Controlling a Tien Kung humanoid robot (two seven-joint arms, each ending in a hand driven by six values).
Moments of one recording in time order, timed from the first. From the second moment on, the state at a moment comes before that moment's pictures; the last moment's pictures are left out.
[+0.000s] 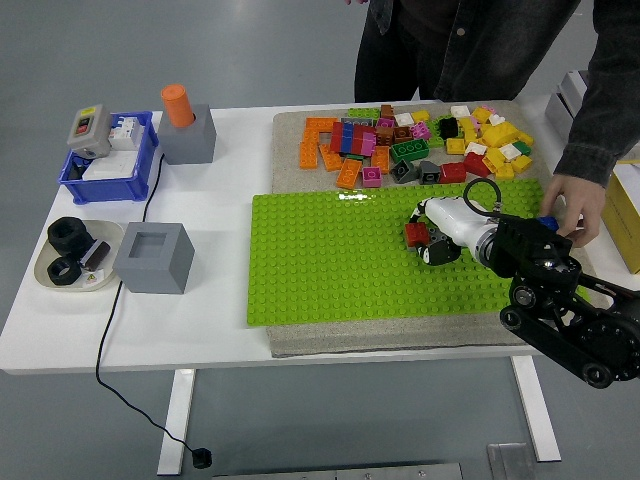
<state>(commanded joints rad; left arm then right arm) 0.02 0.13 -1.47 -0.18 1.18 -0.02 0.08 0.61 -0.30 0.67 1.25 -1.88 0.11 -0.42</state>
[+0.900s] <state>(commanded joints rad) 0.02 0.13 -1.45 -0.18 1.17 -0.02 0.07 0.61 -0.29 0.68 1.21 -1.88 0.10 -0.40</state>
